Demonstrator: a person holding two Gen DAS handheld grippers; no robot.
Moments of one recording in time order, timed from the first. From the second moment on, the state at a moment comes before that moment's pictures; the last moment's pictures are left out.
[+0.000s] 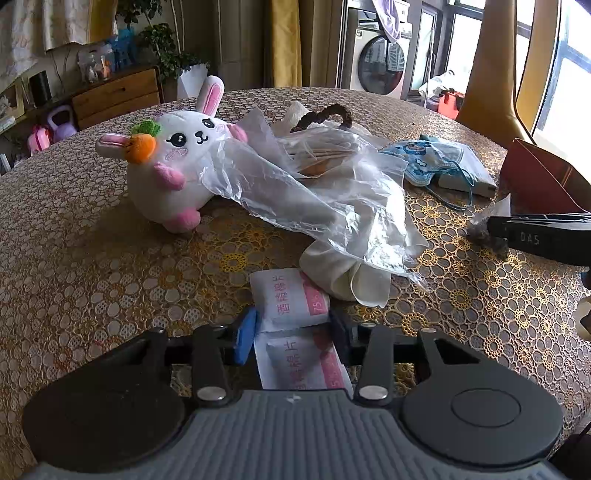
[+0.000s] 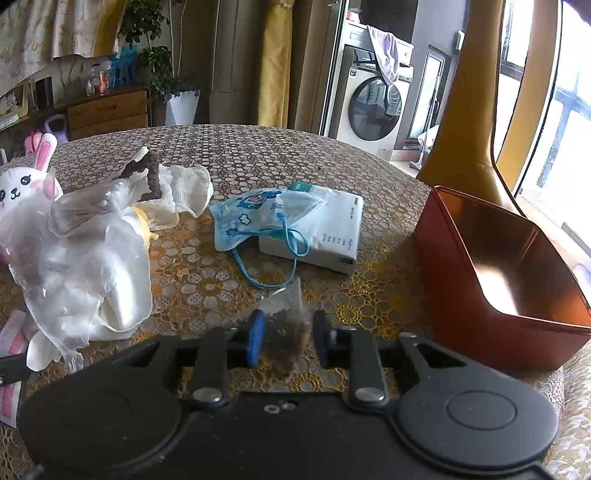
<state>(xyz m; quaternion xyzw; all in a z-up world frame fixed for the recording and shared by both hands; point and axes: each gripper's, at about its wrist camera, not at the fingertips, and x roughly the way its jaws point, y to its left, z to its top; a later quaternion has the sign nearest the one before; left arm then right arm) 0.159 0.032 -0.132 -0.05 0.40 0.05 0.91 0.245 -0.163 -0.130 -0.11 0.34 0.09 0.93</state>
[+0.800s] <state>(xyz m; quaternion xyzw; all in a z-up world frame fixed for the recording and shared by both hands) 0.137 0.032 -0.097 -0.07 0.38 0.05 0.92 0.200 -0.193 -0.079 -0.03 0.30 0.14 0.94</state>
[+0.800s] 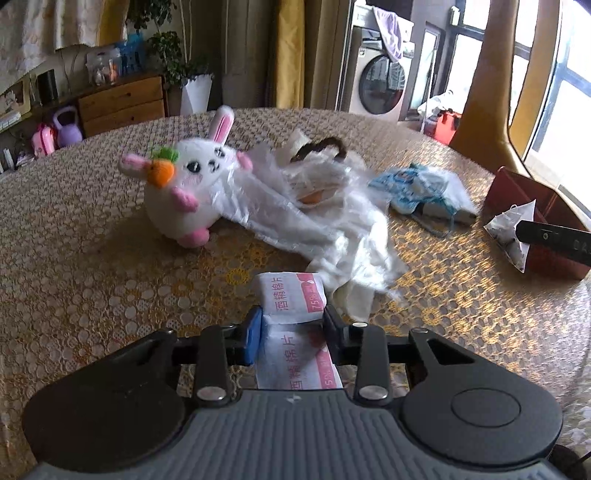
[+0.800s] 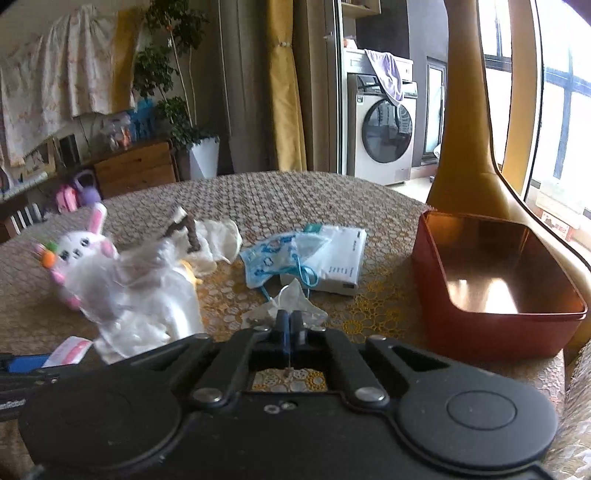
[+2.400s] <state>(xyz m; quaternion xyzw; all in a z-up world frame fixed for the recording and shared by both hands) 0.353 -0.253 -0.037 0.03 0.38 -0.17 0.91 0.255 -0.368 -0.058 -0.02 0.27 0.07 0.96</state>
